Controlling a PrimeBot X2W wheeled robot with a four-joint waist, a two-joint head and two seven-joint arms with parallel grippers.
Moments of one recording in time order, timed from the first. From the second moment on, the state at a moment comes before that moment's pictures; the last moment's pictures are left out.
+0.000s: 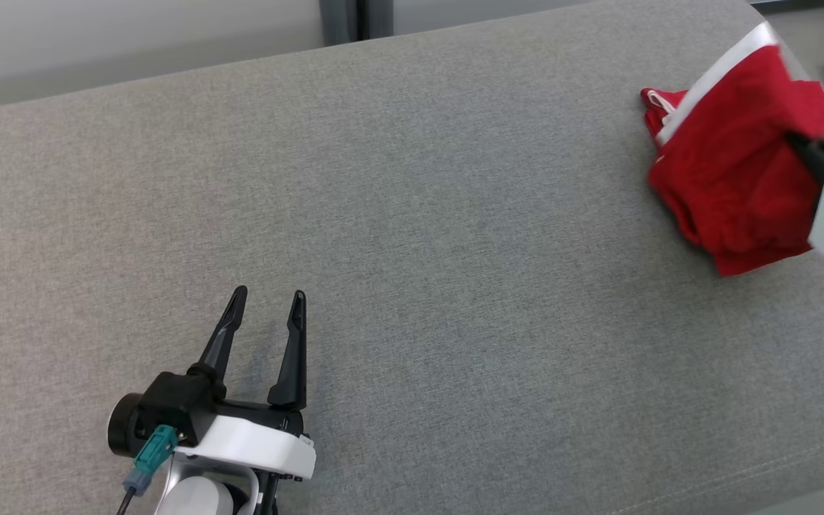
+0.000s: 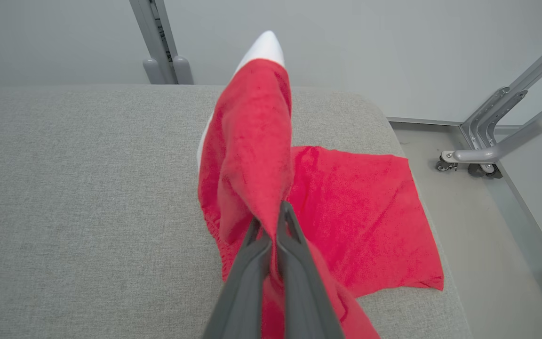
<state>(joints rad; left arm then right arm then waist) -0.12 0.06 -0.24 0.15 -0.29 0.05 -0.26 -0.68 -0.45 0.17 0.37 0.50 0.13 0.54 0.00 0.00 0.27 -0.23</state>
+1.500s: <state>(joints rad) -0.19 0.11 -0.28 0.11 -0.27 0.05 -0.24 -0.86 -0.57 -0.02 0.81 0.10 0.13 0.24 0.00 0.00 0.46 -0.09</state>
